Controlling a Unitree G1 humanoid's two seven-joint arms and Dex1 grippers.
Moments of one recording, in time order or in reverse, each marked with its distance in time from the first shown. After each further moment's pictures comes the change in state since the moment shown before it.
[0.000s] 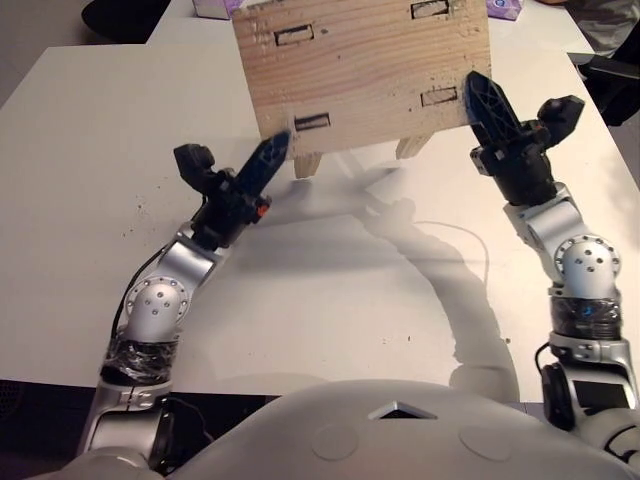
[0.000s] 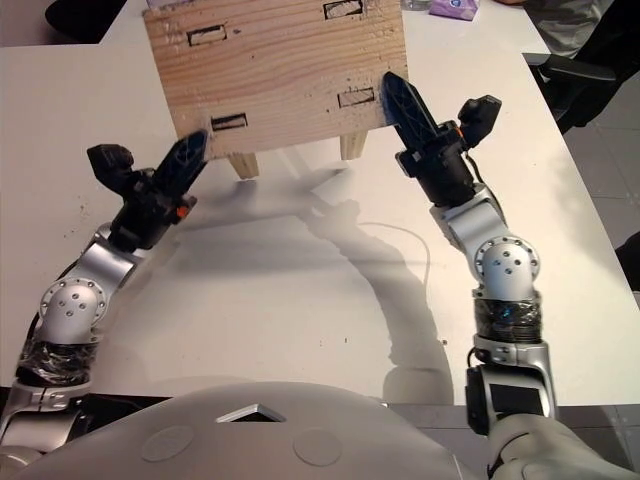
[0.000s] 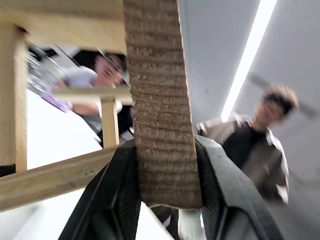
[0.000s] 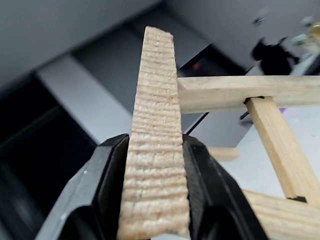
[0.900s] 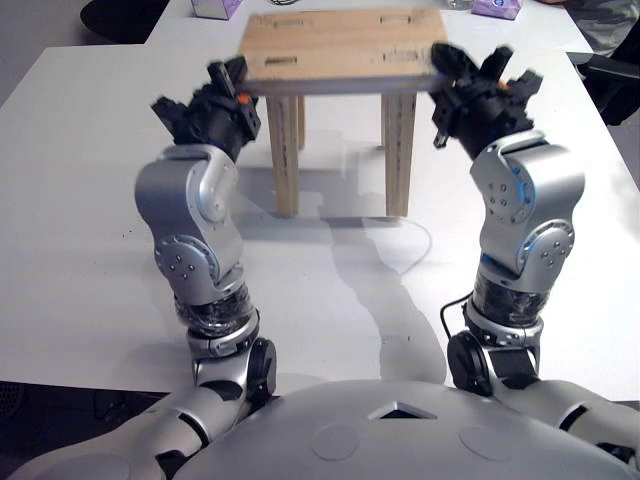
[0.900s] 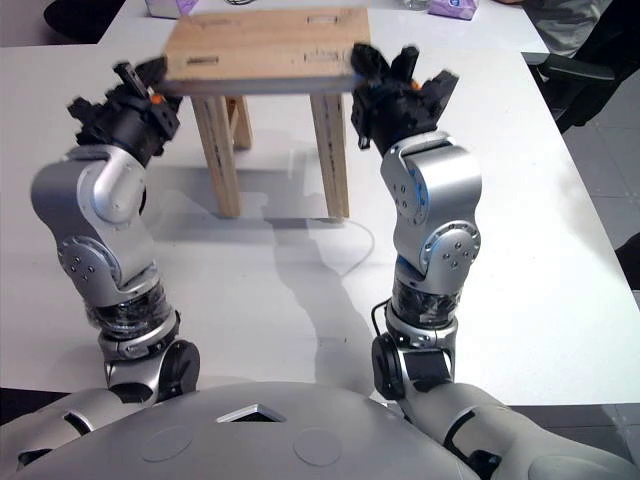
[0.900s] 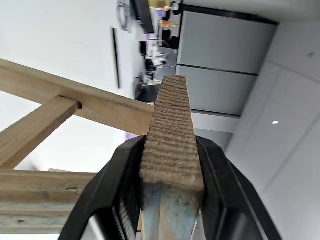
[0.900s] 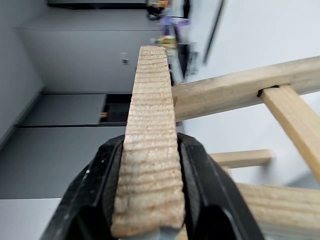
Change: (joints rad) left arm -0.286 -0.478 0.195 -0.248 -0.078 -0.275 1.338; right arm -0.154 0.406 0.004 -0.366 0.082 -0.236 -1.221
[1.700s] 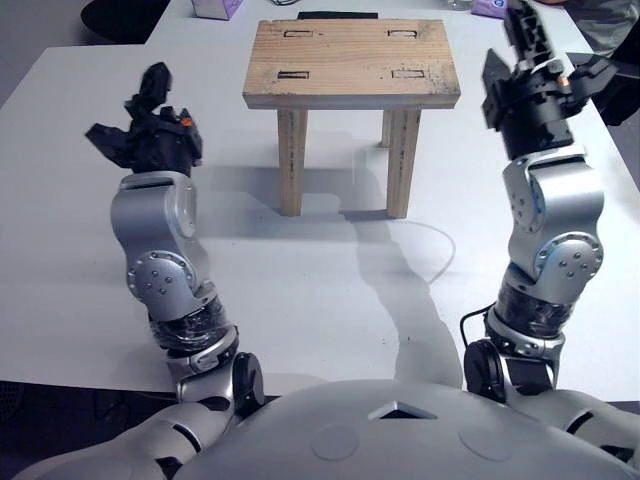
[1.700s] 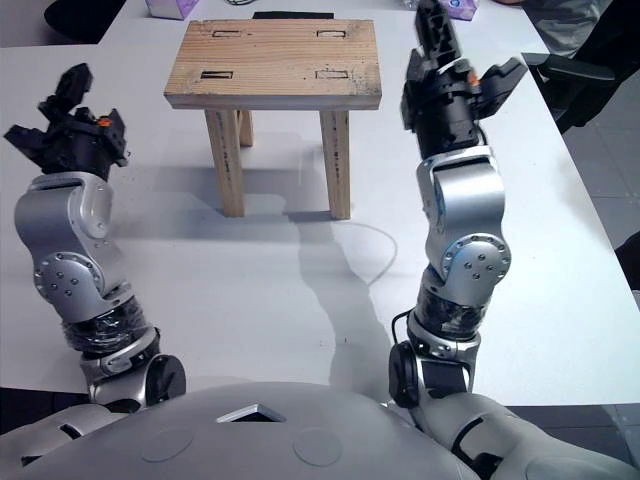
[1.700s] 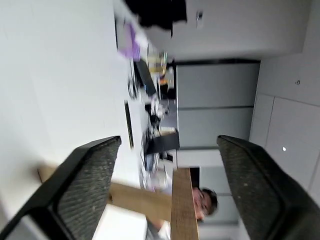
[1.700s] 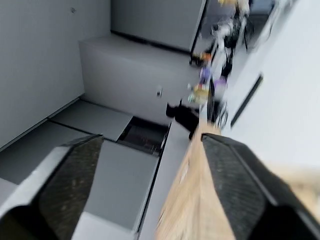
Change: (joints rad) left arm 0.067 0.129 0.189 0.064 0.215 0.086 -0.240; right arm -0.015 -0.138 -0.138 0.046 -0.248 0.075 0.353
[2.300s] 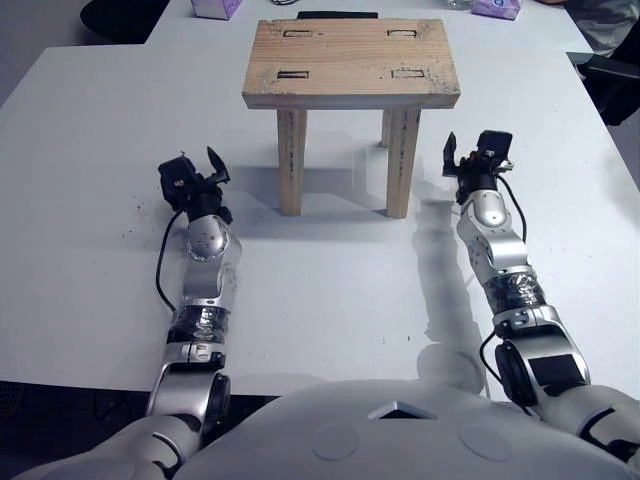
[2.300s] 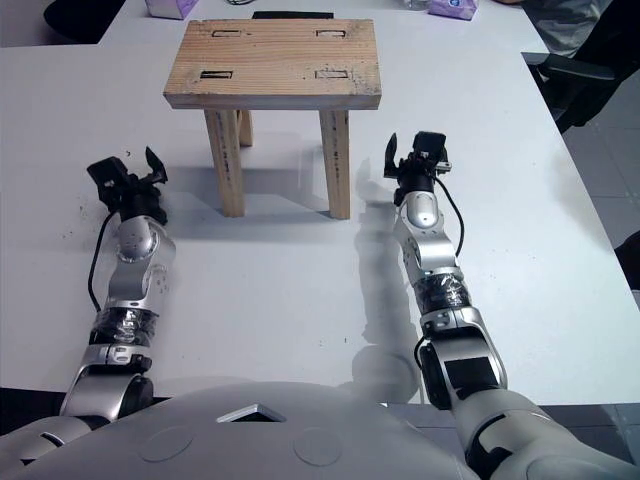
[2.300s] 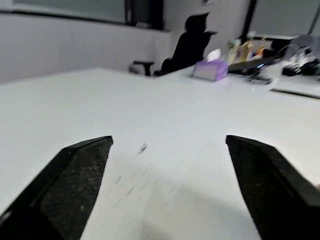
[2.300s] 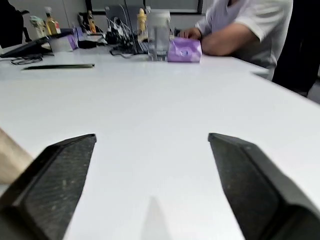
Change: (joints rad) left arm 0.045 0.124 -0.317 0.741 1.225 -0.294 -0.354; right arm -0.017 -0.136 0.301 0.876 -1.209 -0.316 0.302
